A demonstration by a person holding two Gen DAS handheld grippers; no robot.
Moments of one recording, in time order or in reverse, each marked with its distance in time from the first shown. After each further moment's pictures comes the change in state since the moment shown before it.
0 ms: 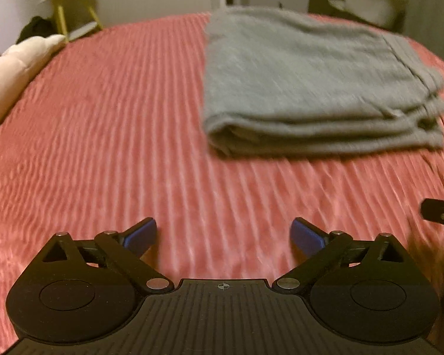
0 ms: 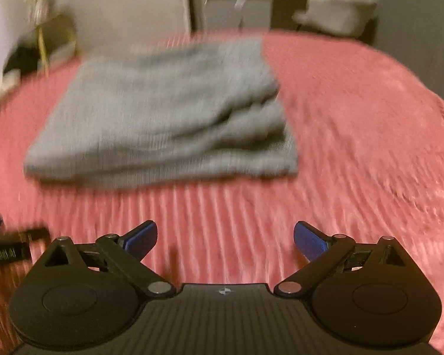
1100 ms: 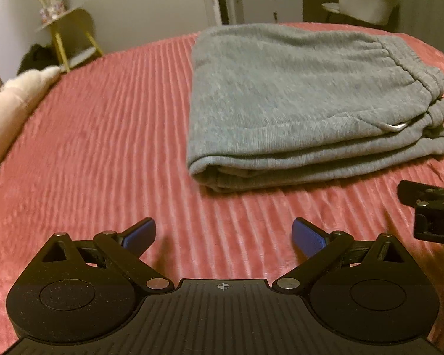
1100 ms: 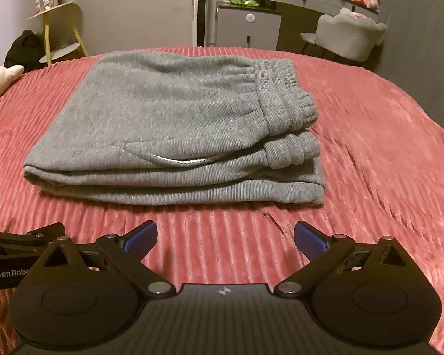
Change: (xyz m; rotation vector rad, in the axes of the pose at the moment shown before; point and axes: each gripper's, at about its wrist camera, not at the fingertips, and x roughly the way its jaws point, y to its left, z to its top) left arm 0.007 -0.015 0.021 0.058 -0.075 0.049; right arm 0.009 0.028 0.021 -0.022 -0.128 -0.035
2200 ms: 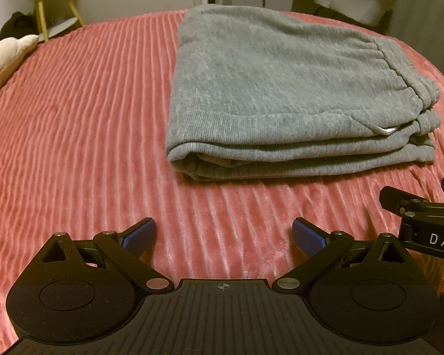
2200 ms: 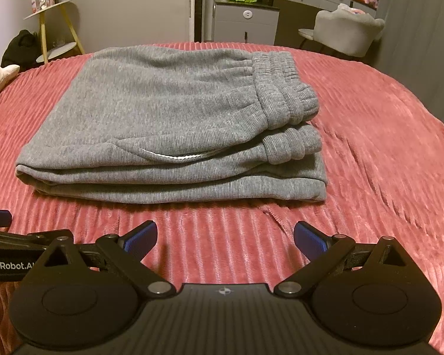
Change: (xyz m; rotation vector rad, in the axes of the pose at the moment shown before) left arm 0.012 0.009 0.002 -0.062 0.074 -0.130; right arm 0.005 -0.001 -0.001 0.005 0.004 -0.007
